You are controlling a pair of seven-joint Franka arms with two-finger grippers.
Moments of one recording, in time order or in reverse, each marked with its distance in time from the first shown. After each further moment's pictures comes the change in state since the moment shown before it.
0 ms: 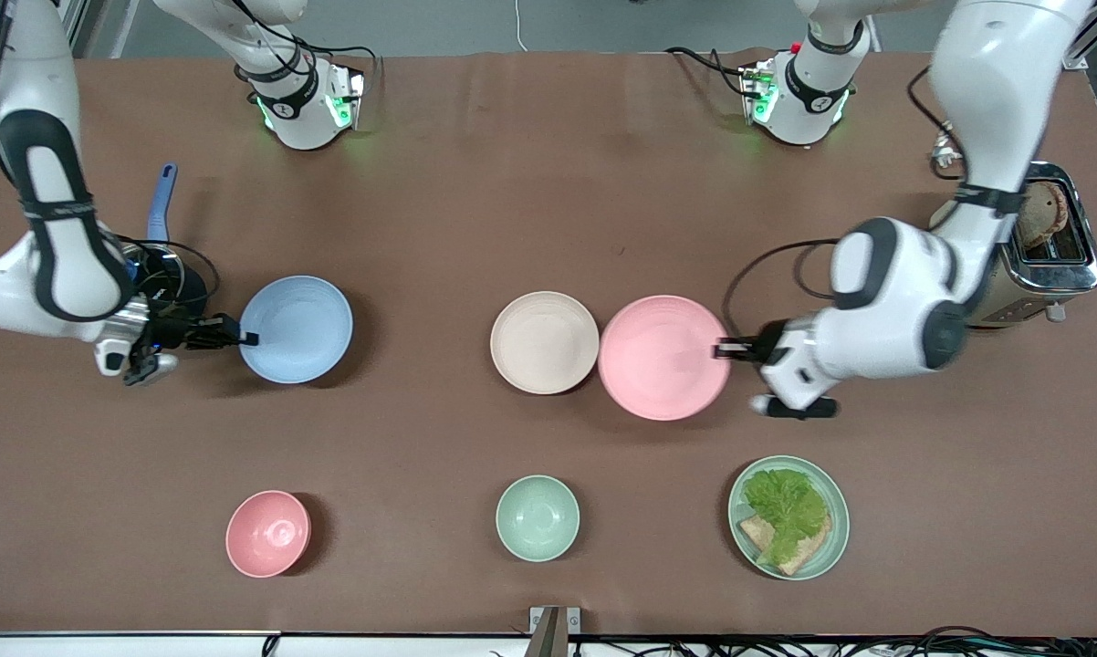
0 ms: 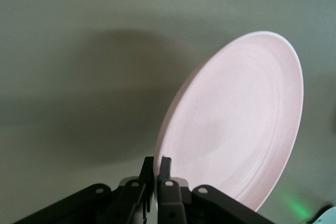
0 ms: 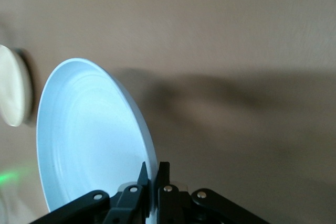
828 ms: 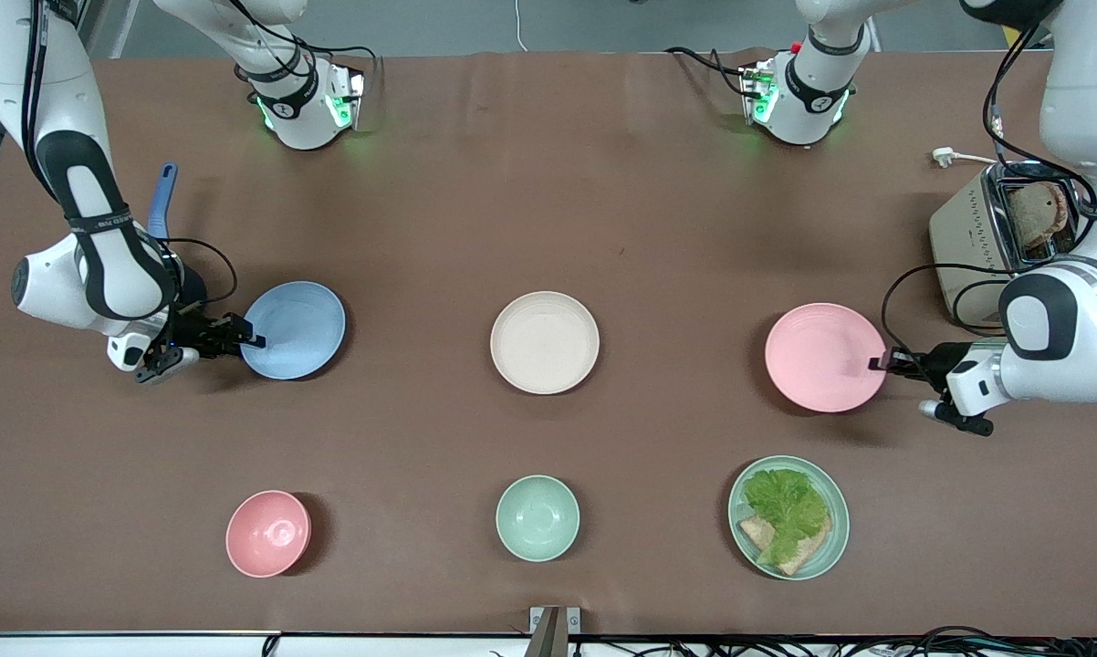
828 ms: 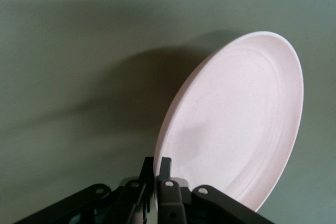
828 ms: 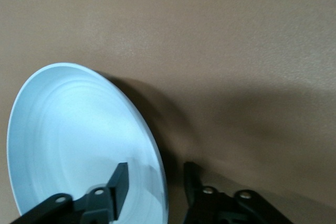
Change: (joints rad) left arm 0.229 0.058 0.276 0.010 0.000 -0.153 0.738; right arm 0.000 0.060 0.051 -0.150 0.027 0.348 -0.217
